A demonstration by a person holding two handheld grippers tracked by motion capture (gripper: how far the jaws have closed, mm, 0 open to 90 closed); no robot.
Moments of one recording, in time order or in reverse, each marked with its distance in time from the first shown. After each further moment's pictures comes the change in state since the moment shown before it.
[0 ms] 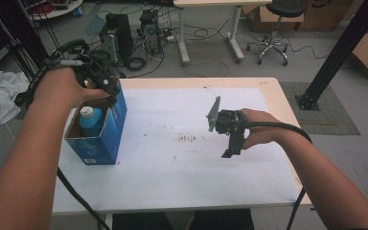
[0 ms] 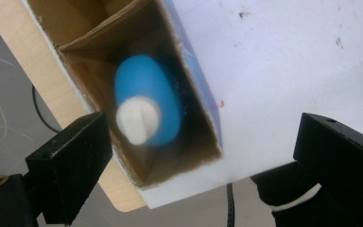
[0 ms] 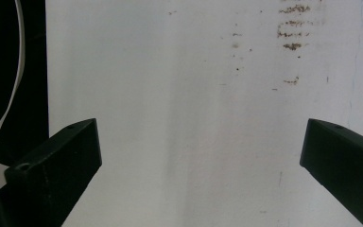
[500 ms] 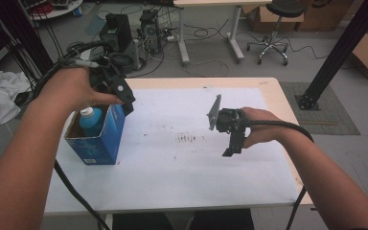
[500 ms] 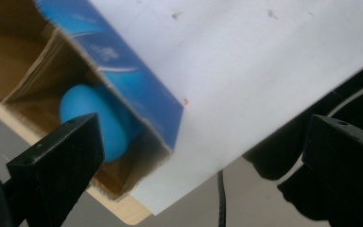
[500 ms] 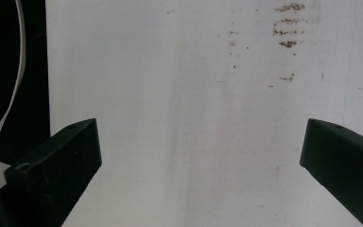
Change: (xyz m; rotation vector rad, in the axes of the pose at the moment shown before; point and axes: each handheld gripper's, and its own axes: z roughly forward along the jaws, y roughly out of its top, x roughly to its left) left arm -0.052 0.000 -0.013 -0.003 -0.069 0.299; right arm -0.001 0.000 -0.006 0.004 -0.003 0.006
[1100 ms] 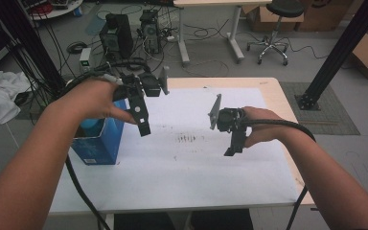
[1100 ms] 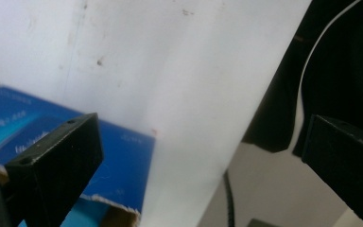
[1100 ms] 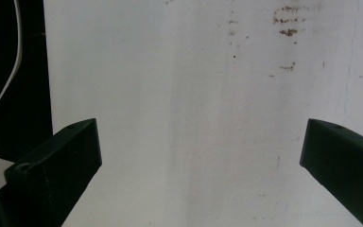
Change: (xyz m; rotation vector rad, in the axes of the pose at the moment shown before) left arm -0.052 0.021 0.030 0.010 -0.083 0.479; right arm -0.001 -0.002 -0.002 0.029 0.003 0.016
